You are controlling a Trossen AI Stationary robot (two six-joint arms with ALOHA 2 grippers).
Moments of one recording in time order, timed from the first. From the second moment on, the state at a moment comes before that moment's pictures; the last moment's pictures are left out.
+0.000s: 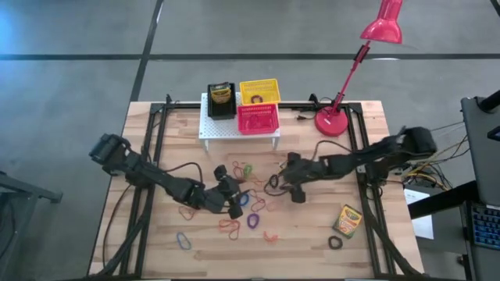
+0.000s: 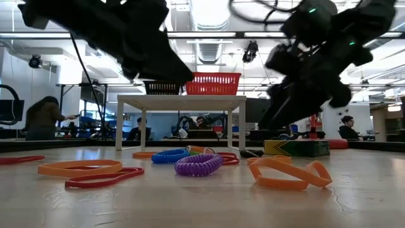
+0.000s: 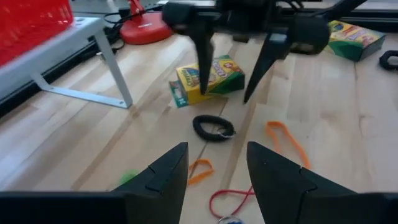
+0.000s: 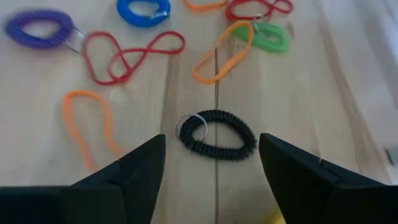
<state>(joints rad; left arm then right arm) -0.39 1.66 0.78 0.30 -0.71 -0.31 0.07 1.50 0.58 0.15 0.08 -0.03</state>
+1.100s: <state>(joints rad) -0.38 1.68 0.78 0.33 -0.69 -0.31 0.05 1.38 0.89 -0.20 -0.18 -0.24</state>
